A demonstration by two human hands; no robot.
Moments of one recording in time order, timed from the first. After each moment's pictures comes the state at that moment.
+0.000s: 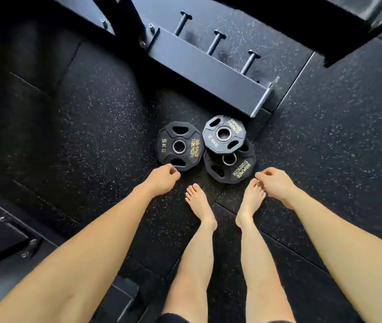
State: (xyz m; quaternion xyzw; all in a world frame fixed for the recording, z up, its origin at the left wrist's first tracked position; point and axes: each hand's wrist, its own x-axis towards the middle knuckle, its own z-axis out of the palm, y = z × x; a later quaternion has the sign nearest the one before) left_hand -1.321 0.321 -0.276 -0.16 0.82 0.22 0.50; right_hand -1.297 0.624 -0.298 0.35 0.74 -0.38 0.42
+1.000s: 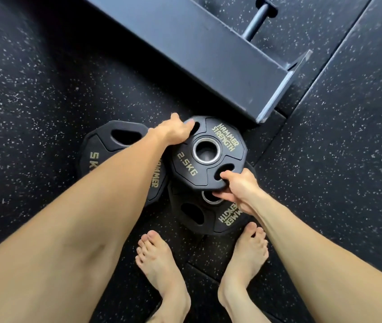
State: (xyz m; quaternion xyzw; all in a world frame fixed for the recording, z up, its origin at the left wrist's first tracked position) left_hand -1.491 0.423 -0.636 -0.13 0.84 0.21 0.49; right_hand -1.373 0.600 -0.607 0.52 0.55 -0.56 0.34
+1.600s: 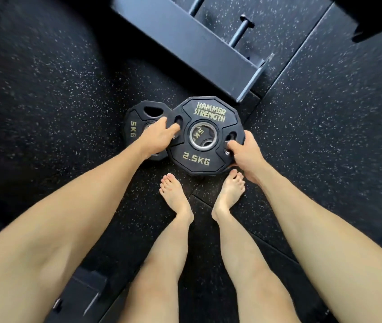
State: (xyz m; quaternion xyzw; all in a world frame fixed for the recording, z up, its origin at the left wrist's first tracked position) left_hand -1.397 0.383 -0.374 -0.21 0.81 0.34 0.44; right_hand -1.357 0.605 -0.359 0.38 0.70 -0.51 0.33
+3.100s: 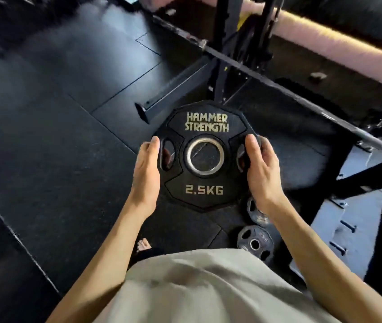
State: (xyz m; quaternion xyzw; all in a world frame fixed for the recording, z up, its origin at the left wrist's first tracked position) left_hand -0.860 0.550 0.226 -0.60 0.32 0.48 -0.55; right_hand -1.060 0.522 0.242 -0.46 0.57 -0.49 0.47
